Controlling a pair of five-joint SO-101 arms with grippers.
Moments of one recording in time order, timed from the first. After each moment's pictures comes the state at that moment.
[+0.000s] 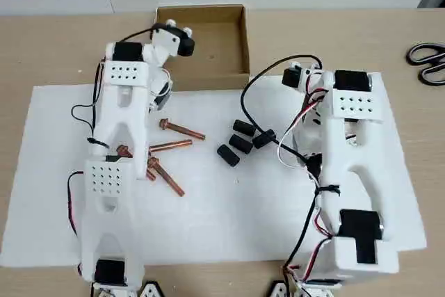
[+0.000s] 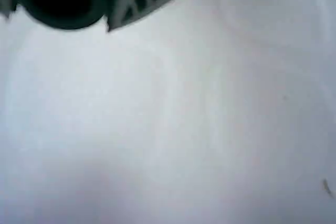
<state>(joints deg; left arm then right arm) -0.4 52.6 -58.0 99.5 -20.5 0.9 0.1 2.5 98.2 12.6</state>
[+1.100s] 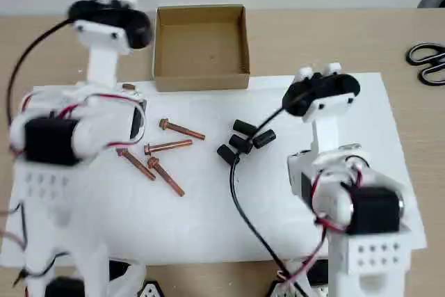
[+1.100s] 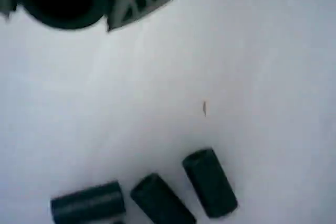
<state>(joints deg) 3.2 -26.9 -9.3 99.6 2.6 -8.5 -55.4 25.1 90.5 5.1</state>
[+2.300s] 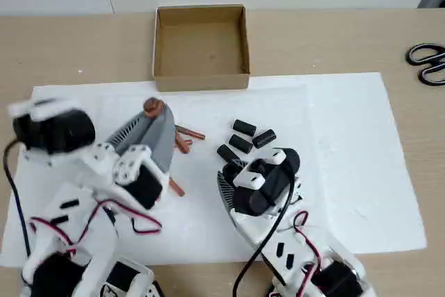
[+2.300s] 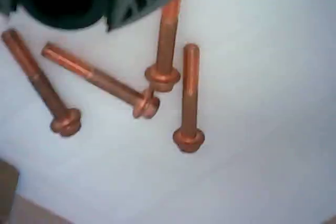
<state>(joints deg) 21.4 -79.9 43.3 56.3 32.4 -39.6 -103.2 73.7 56.2 -0.6</state>
